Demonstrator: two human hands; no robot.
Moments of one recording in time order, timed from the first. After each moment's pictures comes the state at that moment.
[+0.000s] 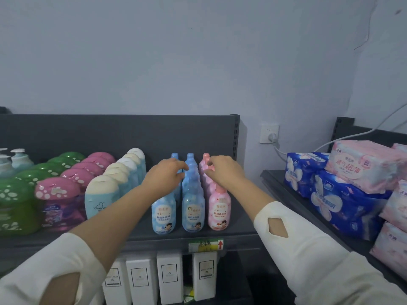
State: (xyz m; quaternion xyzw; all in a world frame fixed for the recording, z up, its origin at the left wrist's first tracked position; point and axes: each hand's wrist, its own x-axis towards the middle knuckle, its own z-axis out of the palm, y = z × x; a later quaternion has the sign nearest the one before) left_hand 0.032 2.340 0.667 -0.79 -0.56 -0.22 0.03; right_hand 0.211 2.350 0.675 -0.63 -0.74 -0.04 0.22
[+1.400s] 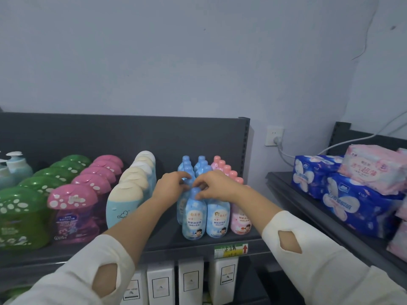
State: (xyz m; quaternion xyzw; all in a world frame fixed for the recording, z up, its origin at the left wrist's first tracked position) left_hand -0.023 2.388 0.628 -0.76 -0.55 -0.31 -0.12; right_hand 0.132 2.341 0.669 -0.53 -0.83 0.11 0.15
